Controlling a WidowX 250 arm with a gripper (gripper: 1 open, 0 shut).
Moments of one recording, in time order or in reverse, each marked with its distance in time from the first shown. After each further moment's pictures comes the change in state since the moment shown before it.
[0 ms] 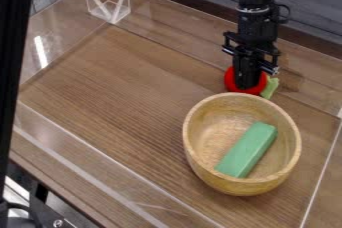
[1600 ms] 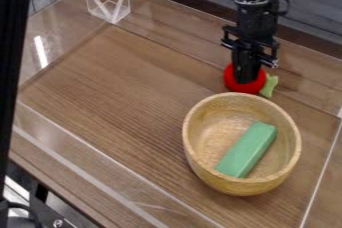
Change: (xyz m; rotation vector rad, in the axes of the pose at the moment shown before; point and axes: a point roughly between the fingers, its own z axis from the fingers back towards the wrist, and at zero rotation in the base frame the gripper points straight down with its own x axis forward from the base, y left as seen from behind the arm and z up) arm -0.001 0.002 0.014 -0.008 0.009 -0.002
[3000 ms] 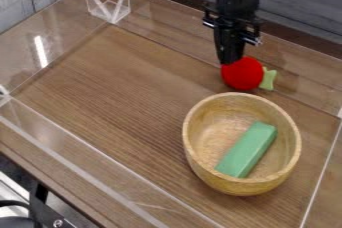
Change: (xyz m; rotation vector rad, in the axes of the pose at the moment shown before) arm -0.032 -0.002 0.038 -0.001 -0.023 0.030
